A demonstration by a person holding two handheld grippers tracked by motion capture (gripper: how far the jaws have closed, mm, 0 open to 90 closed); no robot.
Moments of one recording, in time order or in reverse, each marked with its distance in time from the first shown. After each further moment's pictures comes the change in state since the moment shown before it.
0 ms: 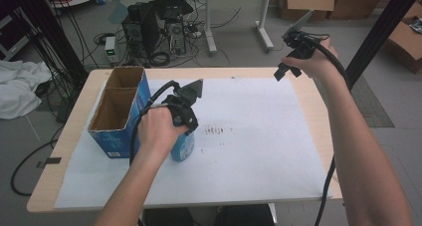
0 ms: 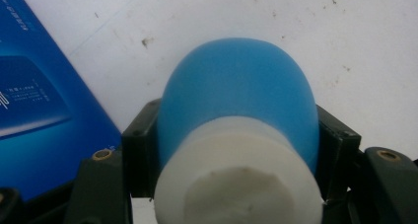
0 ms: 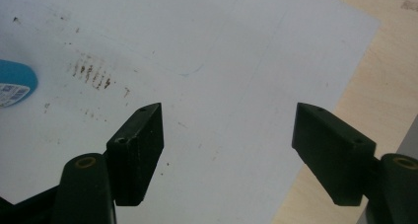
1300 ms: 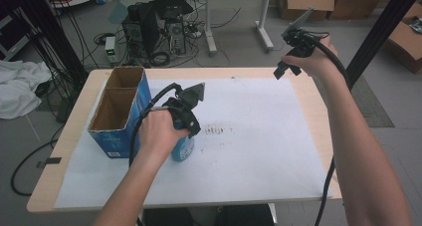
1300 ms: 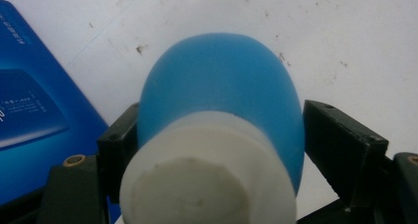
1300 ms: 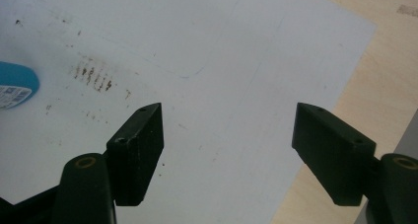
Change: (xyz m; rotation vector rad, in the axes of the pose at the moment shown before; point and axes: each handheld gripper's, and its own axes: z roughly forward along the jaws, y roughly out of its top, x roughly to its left) left arm -0.006 -0.005 0.003 -0.029 0.009 0.050; right arm 0.002 0.003 -0.004 -0.004 -0.005 0.000
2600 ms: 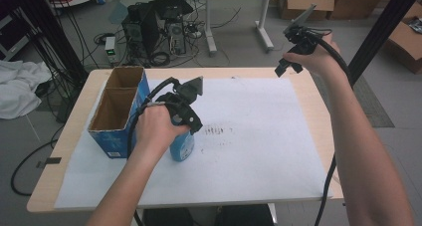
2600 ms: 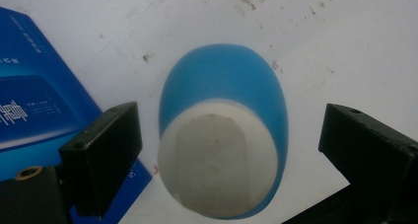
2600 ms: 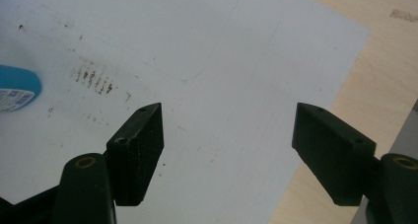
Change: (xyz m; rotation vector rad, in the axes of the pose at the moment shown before) left arm 0.003 -0.002 -0.018 -0.043 -0.017 0.001; right arm -0.003 0.002 -0.007 -0.011 -0.002 -0.001
